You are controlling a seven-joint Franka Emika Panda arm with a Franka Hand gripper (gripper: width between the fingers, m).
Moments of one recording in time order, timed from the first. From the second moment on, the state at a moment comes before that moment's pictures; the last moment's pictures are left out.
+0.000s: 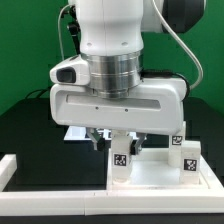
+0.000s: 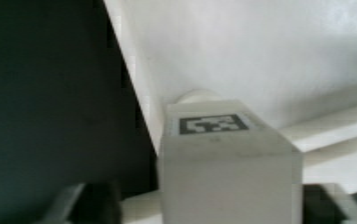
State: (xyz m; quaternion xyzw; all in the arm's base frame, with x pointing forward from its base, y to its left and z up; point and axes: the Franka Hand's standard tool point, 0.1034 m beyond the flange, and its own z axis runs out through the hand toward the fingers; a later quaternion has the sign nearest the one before) arm 0.625 -0.003 0.082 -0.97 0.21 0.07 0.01
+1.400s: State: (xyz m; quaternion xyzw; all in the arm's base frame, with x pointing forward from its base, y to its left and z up) arm 0.631 -0.002 0.081 -0.66 0.75 0.06 0.01
